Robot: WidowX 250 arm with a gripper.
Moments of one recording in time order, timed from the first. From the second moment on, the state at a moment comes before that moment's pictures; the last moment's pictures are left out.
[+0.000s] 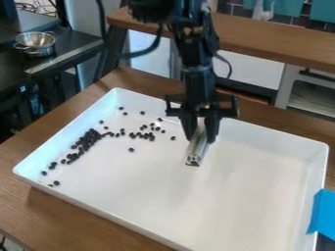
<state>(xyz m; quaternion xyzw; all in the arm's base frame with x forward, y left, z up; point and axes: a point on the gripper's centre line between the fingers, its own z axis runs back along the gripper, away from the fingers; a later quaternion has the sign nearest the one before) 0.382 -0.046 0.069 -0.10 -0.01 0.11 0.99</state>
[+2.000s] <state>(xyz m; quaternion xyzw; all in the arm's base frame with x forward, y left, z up) 0.410 0.087 0.019 -0.06 -0.02 0.11 0.99</state>
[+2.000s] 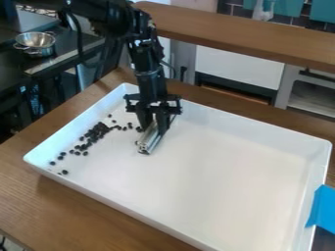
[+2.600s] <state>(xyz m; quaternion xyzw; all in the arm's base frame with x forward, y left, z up) 0.391 0.155 0.021 -0.04 -0.01 0.14 0.99</state>
